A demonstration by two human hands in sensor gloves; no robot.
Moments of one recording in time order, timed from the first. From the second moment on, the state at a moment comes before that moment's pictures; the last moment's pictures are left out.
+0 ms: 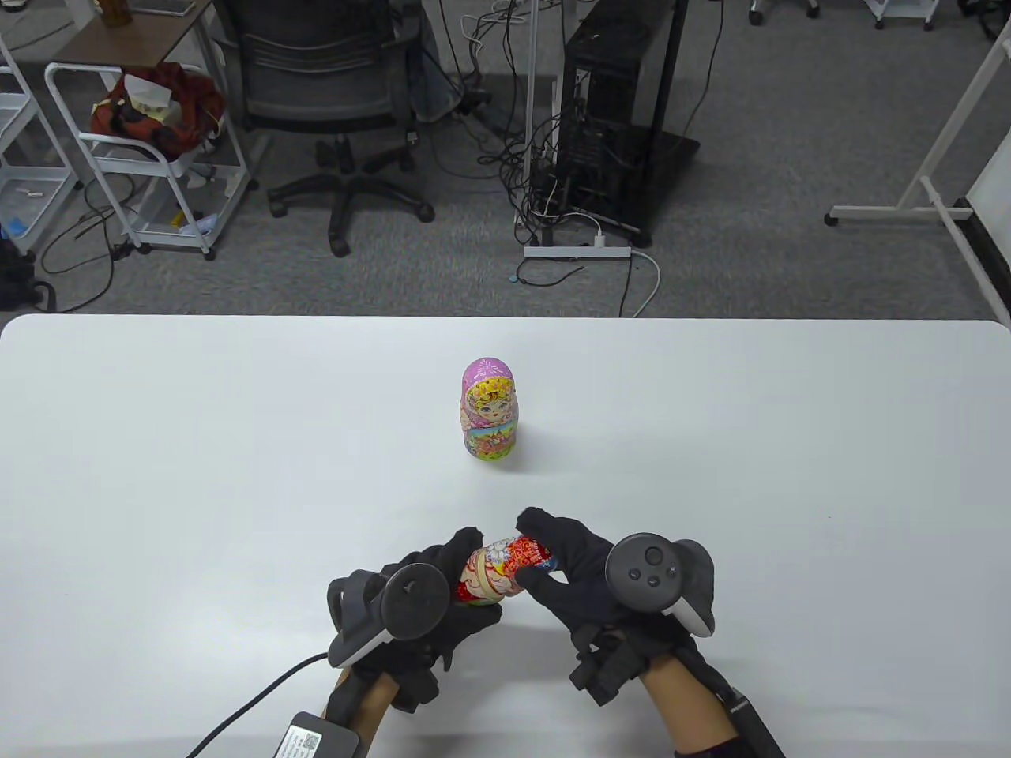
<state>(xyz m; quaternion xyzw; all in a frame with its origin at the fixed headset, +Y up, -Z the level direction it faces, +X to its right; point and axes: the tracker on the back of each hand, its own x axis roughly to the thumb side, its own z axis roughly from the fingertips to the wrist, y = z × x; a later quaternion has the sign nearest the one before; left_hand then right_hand) -0.139 -0.716 -0.277 0.05 -0.16 0.16 0.97 0.100 -0.688 -0.287 0.22 -0.03 0.90 0.37</state>
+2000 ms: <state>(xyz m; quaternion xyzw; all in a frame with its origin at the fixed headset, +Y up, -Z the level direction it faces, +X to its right) -0.143 -0.730 -0.287 -0.04 -0.16 0.19 0.97 0.135 -0.692 -0.298 0.05 -0.08 0.91 0.40</state>
